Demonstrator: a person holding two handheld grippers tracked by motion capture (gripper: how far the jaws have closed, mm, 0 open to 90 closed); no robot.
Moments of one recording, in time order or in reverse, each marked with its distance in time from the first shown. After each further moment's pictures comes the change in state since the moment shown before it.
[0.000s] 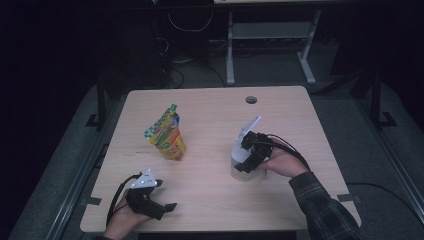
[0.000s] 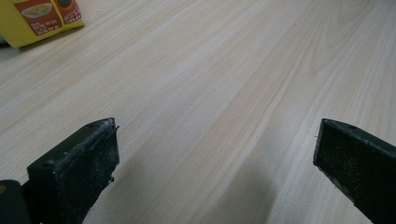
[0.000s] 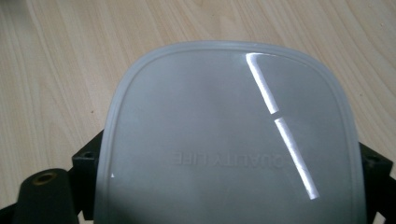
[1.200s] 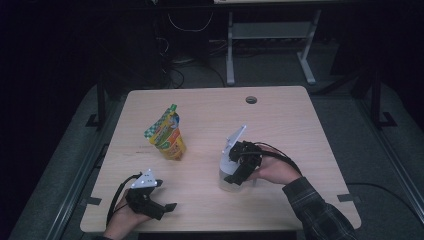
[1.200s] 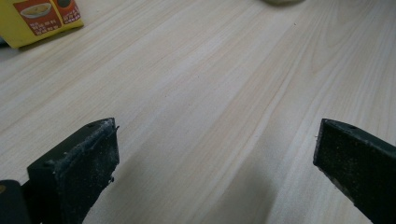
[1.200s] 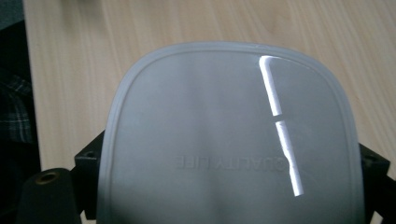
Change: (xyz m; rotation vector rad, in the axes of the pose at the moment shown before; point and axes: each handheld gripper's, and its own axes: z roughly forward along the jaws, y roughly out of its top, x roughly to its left) left arm 0.001 0.000 0.000 0.000 0.000 0.006; right arm 0.041 0.020 0.004 0.002 0.074 -0.155
